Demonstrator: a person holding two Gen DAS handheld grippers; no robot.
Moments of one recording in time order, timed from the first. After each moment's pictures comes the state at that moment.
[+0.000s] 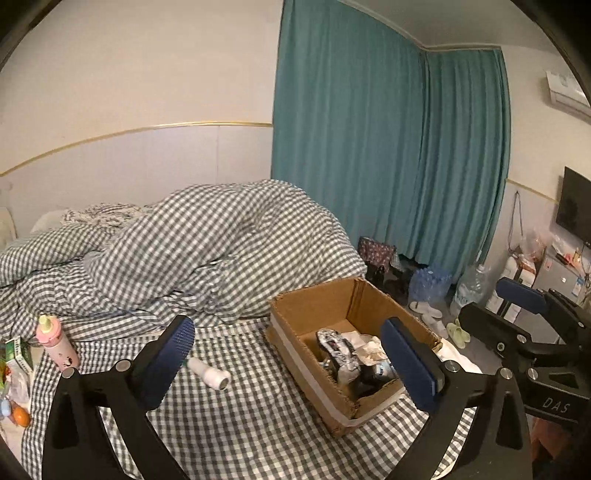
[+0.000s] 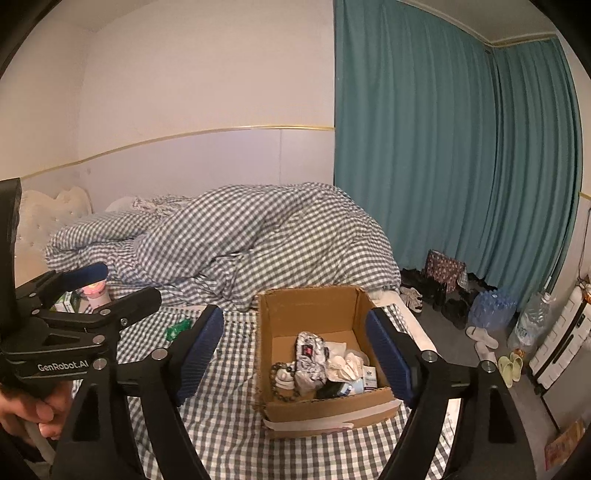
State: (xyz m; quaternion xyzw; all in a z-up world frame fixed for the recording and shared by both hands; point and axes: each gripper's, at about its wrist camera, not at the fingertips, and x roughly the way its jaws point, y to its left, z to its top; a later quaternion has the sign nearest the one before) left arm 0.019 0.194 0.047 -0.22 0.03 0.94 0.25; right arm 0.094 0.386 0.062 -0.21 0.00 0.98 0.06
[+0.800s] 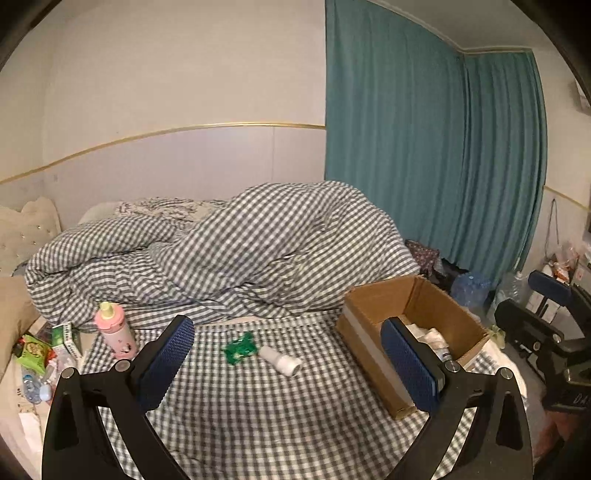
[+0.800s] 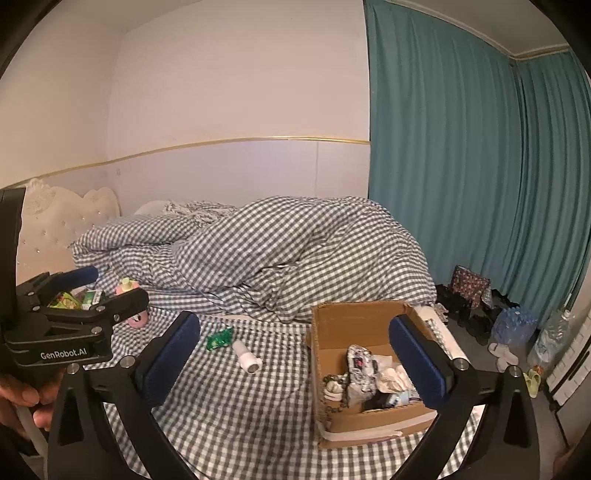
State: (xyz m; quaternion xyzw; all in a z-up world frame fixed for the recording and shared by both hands) left arm 0.017 0.096 0.049 -0.22 0.03 0.96 0.17; right arm 0.084 0.316 0.069 -0.19 -0.01 0.98 0.01
